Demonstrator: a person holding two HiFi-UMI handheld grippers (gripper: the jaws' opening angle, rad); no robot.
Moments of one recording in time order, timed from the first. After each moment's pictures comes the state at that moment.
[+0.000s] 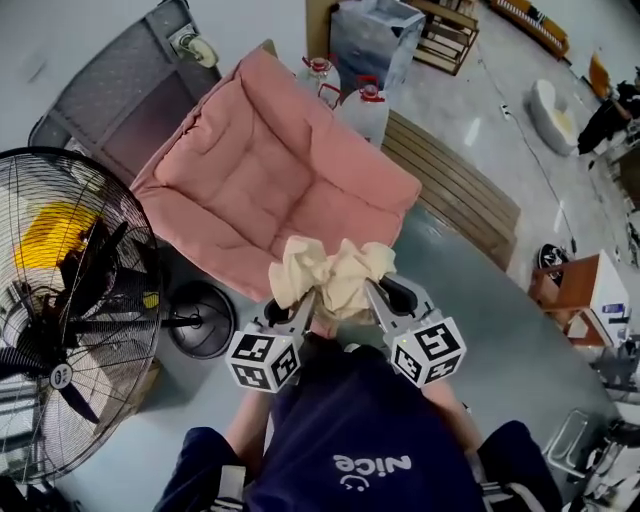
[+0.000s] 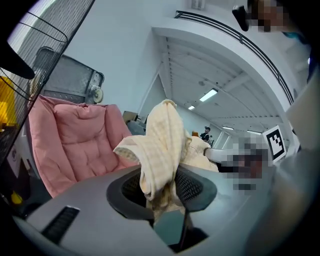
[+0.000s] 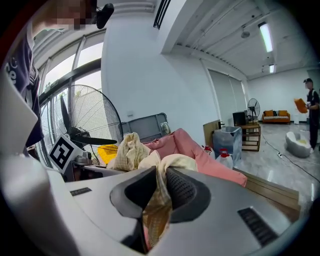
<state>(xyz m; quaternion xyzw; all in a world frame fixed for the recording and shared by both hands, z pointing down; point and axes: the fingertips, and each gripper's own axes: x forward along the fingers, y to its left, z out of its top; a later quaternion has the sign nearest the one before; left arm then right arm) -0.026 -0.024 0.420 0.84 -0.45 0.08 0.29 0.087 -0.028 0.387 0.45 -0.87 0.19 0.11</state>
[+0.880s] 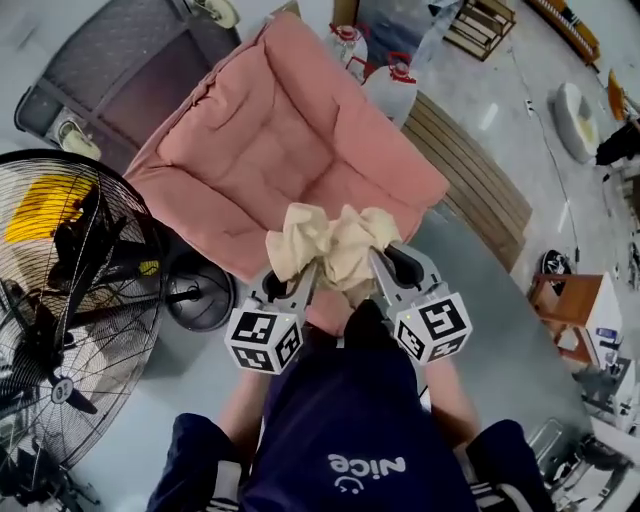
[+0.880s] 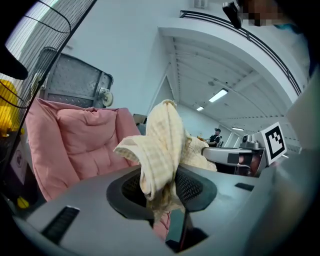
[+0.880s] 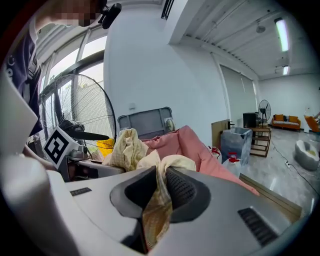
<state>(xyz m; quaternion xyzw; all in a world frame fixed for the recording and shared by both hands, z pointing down) -0.076 -0.128 0.447 0.81 -0.50 0.08 0.29 0.035 -0.146 0.418 0.41 -0.88 0.18 0.15</state>
